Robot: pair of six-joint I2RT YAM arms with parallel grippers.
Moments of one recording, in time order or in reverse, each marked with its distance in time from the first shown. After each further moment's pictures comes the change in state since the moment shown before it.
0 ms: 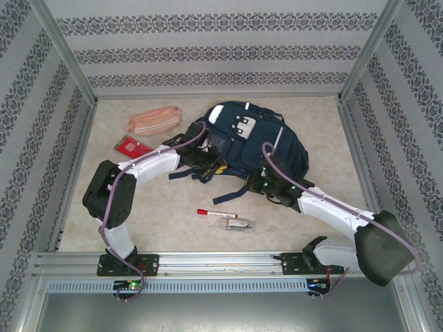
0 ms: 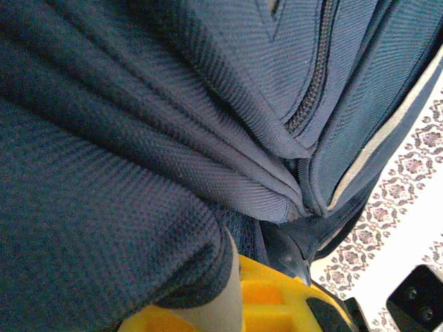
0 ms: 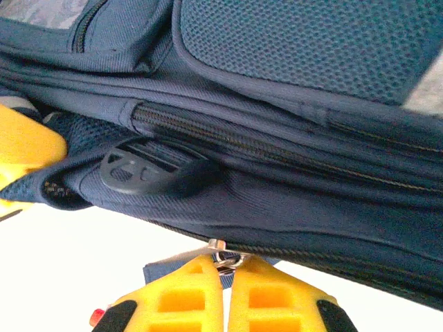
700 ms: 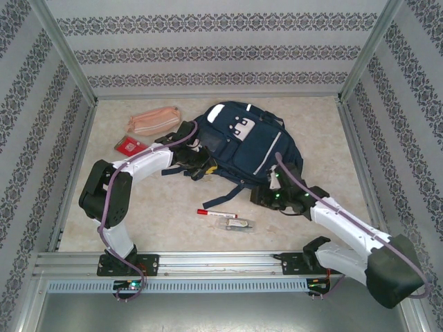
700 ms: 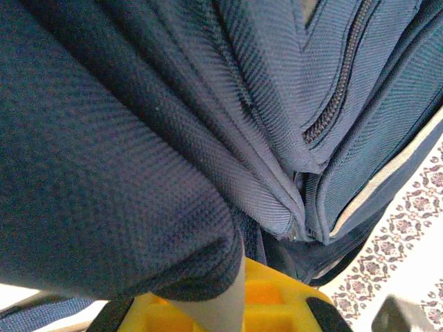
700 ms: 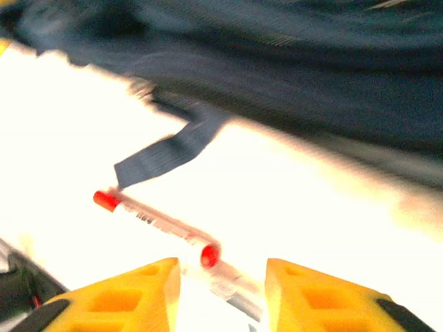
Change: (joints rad) left arm 0.070 -0.015 -0.026 -0.078 0.007 0.099; right arm 0.003 -0.171 -0.065 -0.204 -0.220 -0.059
